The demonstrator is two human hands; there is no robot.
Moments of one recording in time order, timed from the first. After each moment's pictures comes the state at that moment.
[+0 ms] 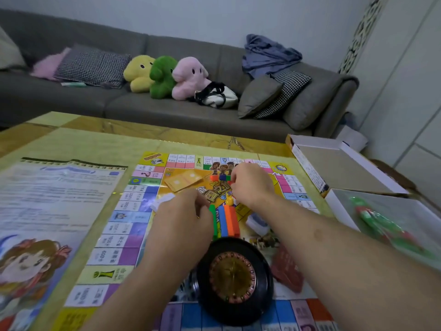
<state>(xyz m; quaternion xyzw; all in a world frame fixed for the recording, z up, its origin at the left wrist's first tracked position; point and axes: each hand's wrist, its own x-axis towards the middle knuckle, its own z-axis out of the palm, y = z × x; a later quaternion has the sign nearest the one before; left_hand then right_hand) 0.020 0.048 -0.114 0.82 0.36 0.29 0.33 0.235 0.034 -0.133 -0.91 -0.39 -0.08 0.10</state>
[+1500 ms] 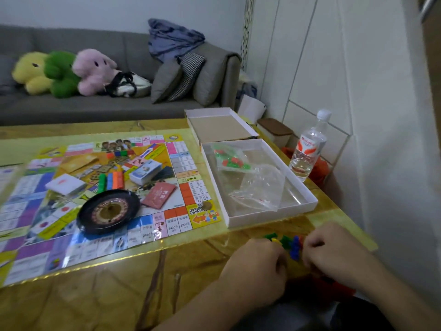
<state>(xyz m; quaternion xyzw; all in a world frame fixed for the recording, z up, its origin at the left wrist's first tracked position) 0.054 -0.332 -0.135 0.96 -0.06 0.03 0.29 0.127 -0.502 -0.083 -0.95 -0.15 0.16 0.20</state>
